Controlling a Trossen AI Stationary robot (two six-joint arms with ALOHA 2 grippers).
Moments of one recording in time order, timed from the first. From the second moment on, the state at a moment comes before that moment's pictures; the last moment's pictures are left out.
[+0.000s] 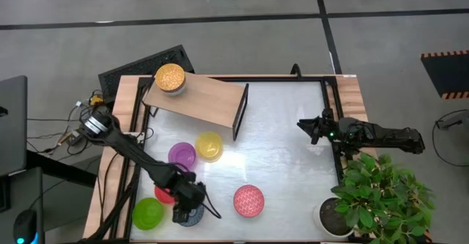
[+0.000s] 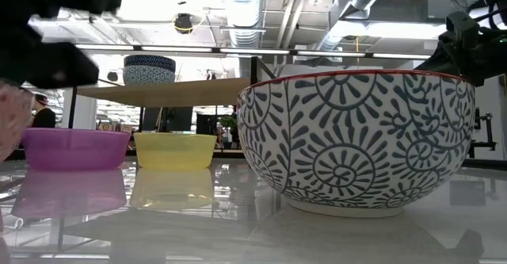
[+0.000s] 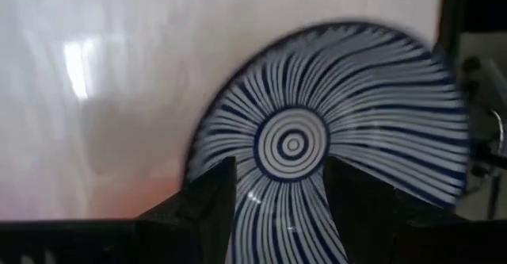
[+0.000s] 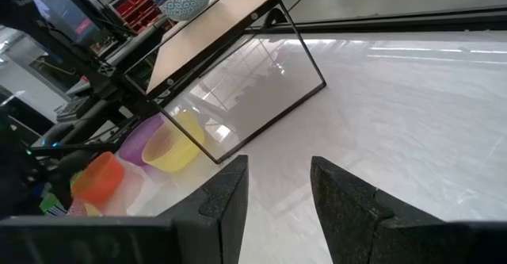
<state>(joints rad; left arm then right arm) -0.58 1.68 1.04 -0.57 0.18 -0.61 -0.03 0.01 0.14 -0.40 0.39 0.71</state>
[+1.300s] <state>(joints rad) -0.52 1.57 1.03 -0.68 0.04 -0.54 -0.03 0.01 0.14 -0.40 0.39 0.71</state>
